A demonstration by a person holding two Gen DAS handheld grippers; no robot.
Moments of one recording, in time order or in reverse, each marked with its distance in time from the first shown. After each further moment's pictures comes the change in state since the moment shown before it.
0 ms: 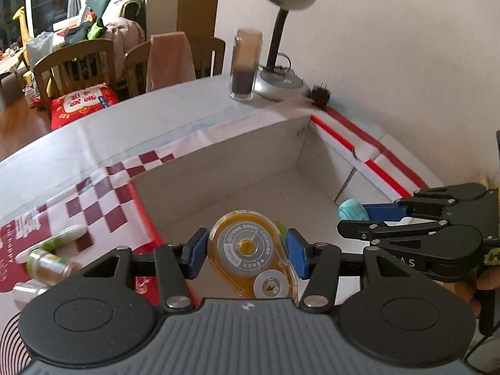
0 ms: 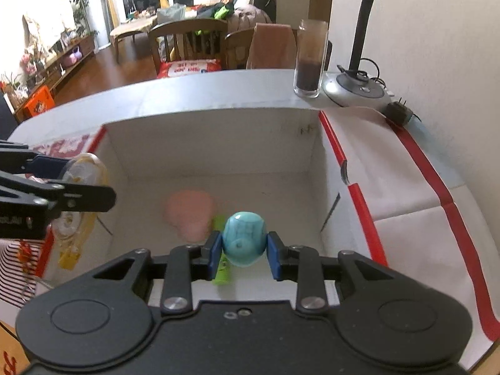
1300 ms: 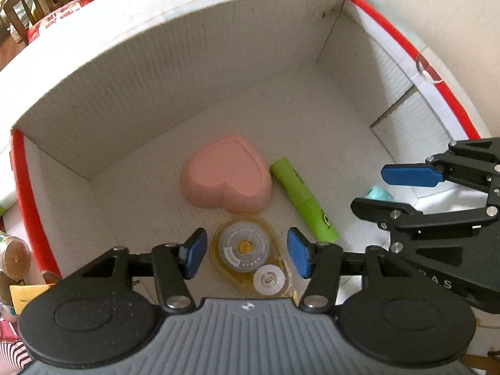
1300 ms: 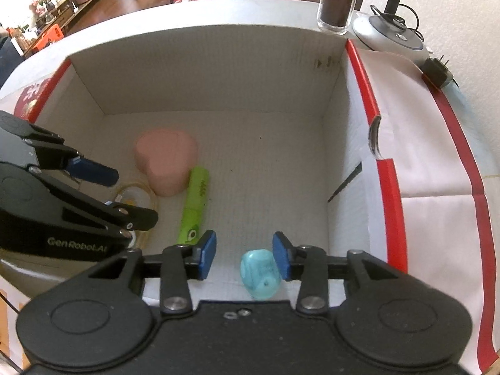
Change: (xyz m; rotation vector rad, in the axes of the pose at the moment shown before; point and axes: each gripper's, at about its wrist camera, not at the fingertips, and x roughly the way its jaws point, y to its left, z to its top) left arm 0.128 -0.010 0.005 -0.018 0.412 0.039; right arm 0.061 -0.019 0.006 -0.088 0.265 0.061
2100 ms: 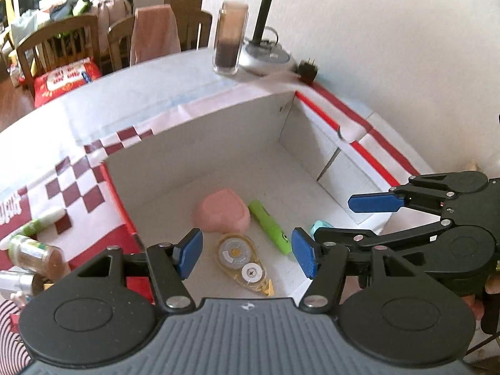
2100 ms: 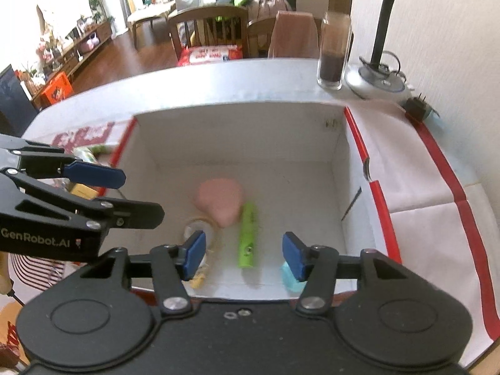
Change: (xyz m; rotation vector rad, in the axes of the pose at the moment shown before) left arm -0.114 0.008 -0.053 0.024 -0.321 -0.098; right arm -0.085 0.044 -0.020 0.063 -0.216 0.011
